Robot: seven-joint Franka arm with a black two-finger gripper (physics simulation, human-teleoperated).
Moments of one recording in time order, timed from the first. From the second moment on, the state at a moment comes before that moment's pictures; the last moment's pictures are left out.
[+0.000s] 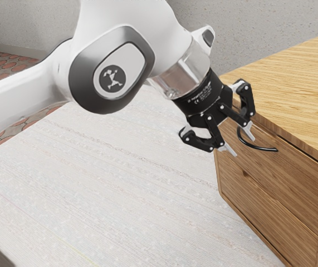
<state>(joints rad) -0.27 -0.01 -0.07 -1.56 -0.20 1.98 -1.29</state>
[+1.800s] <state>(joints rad) -0.23 -0.08 -0.09 -1.65 -0.20 1.98 -1.28</state>
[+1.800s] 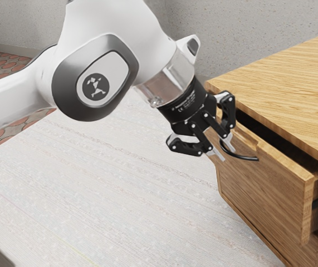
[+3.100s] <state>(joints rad) -0.22 -0.15 -0.12 -1.72 -0.20 1.98 -1.28</state>
